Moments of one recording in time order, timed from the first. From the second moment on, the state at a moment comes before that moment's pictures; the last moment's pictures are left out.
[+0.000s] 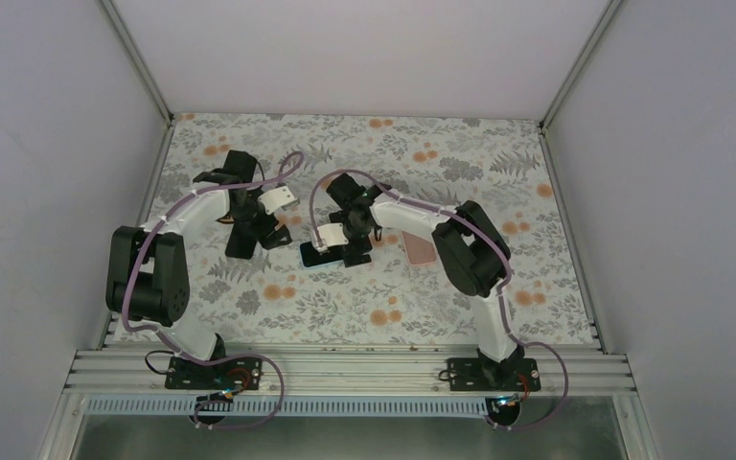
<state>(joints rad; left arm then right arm) -0.16 1.63 1.11 -0.77 0.38 0.74 0.78 2.10 1.52 -0.72 -0.20 -1.12</state>
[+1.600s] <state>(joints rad) -0.07 1.70 1.18 -0.85 0.77 0.64 0.79 1.94 1.44 -0.55 -0.12 -0.82</state>
